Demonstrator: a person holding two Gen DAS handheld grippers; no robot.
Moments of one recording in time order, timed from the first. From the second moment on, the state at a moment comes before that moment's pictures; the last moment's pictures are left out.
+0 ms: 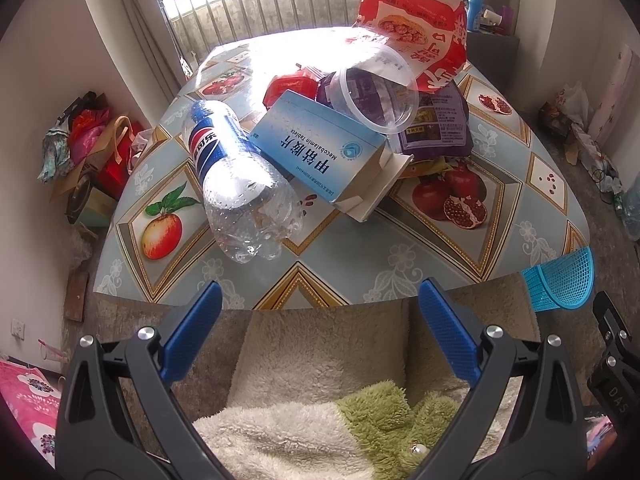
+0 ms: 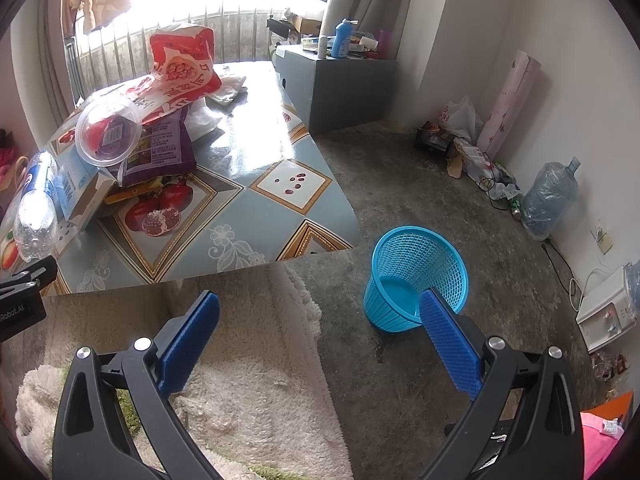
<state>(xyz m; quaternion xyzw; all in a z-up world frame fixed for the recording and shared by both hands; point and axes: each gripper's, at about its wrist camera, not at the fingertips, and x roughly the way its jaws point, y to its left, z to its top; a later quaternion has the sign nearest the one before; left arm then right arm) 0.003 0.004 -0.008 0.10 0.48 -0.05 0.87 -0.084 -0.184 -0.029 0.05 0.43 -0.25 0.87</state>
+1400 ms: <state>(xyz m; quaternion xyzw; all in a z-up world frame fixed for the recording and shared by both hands) 0.004 0.007 -0.010 0.10 0.48 -0.05 0.87 -0.079 -0.183 -0.031 0.06 0.44 -0.24 0.86</state>
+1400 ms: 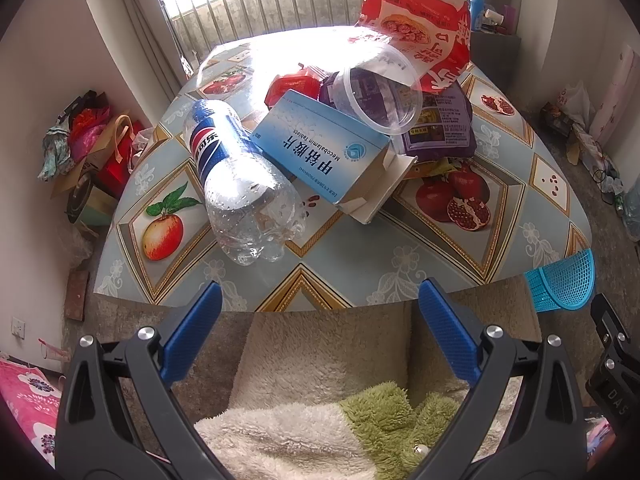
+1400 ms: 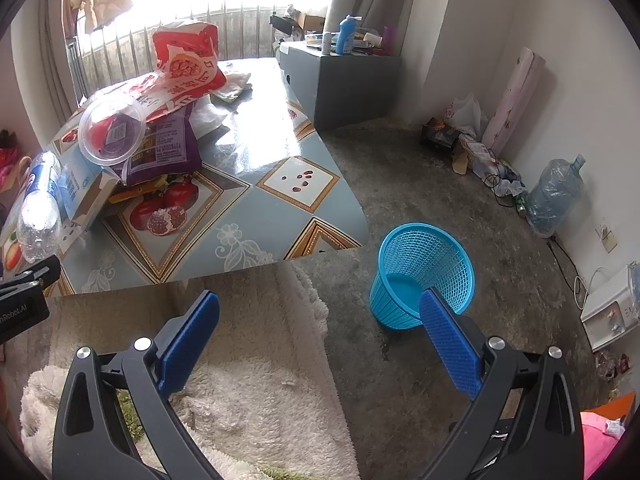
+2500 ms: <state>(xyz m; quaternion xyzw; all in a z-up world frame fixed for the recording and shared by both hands) 0.058 0.096 0.025 0.03 0.43 0.01 0.90 -0.035 -0.172 0.001 0.07 0.34 -0.13 0.93</state>
